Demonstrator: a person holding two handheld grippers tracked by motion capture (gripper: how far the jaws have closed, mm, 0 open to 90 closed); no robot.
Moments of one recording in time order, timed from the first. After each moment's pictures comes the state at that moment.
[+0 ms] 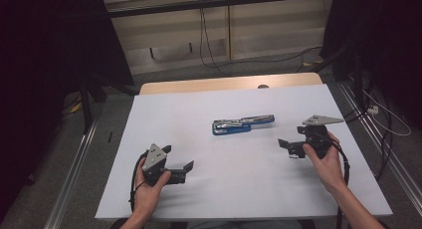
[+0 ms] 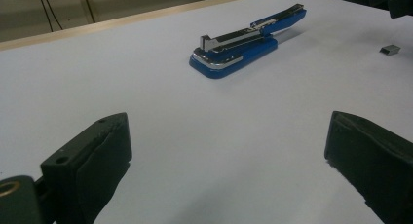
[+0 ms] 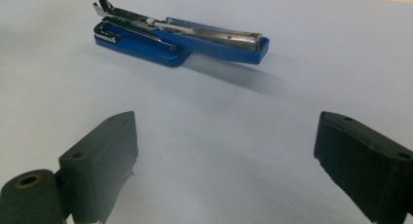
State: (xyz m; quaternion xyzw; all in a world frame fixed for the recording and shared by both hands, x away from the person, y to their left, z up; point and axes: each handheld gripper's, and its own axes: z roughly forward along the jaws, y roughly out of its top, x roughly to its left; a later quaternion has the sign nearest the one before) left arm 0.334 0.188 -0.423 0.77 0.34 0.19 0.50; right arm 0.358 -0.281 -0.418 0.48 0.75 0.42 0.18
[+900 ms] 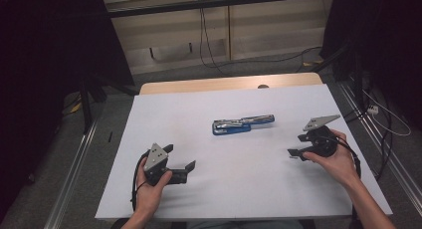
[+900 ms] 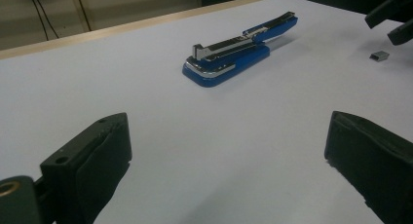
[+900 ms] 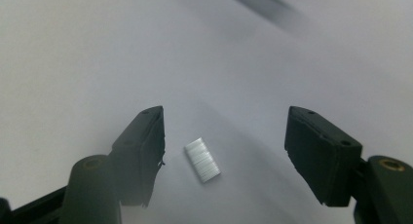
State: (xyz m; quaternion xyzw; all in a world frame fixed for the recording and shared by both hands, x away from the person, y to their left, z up) left arm 0.334 0.183 -0.420 0.77 0.33 0.20 0.50; right arm 0.359 -0.298 -0.417 0.40 0.85 0.32 0.11
